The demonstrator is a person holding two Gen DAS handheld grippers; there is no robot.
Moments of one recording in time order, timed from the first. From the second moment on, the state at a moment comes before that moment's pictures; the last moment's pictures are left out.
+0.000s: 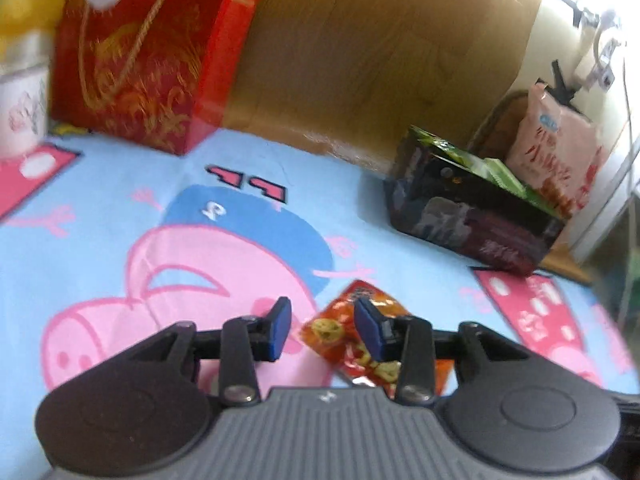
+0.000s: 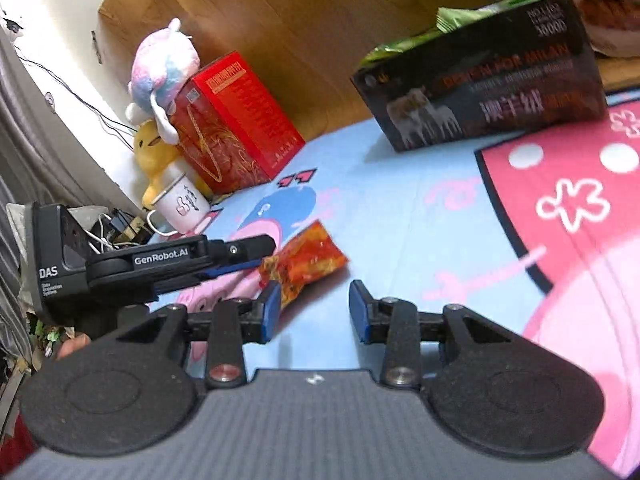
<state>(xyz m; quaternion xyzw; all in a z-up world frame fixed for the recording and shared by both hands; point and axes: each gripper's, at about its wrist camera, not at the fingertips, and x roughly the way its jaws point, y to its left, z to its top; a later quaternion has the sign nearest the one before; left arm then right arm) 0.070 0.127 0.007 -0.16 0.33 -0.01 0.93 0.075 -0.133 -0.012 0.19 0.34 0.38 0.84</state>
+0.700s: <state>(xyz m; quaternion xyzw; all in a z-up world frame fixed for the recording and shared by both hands) 0.062 0.123 0.003 -0.12 0.31 0.04 0.94 0.082 -0.123 -0.015 0.22 0.34 0.33 0.85</state>
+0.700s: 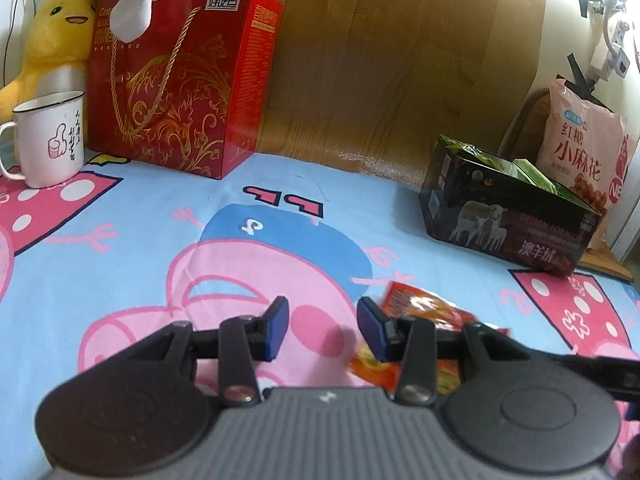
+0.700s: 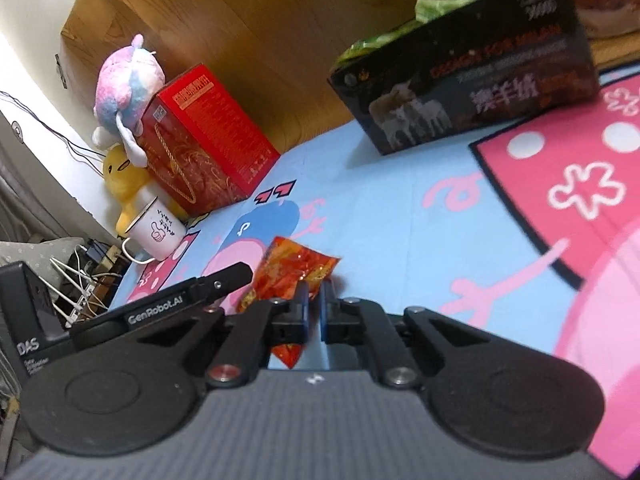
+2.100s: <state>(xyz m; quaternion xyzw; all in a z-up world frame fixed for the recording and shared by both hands) 0.062 0.102 0.002 -0.04 0.30 0.08 0.95 0.030 -0.264 -0.022 0.21 0.19 0.21 0.94</state>
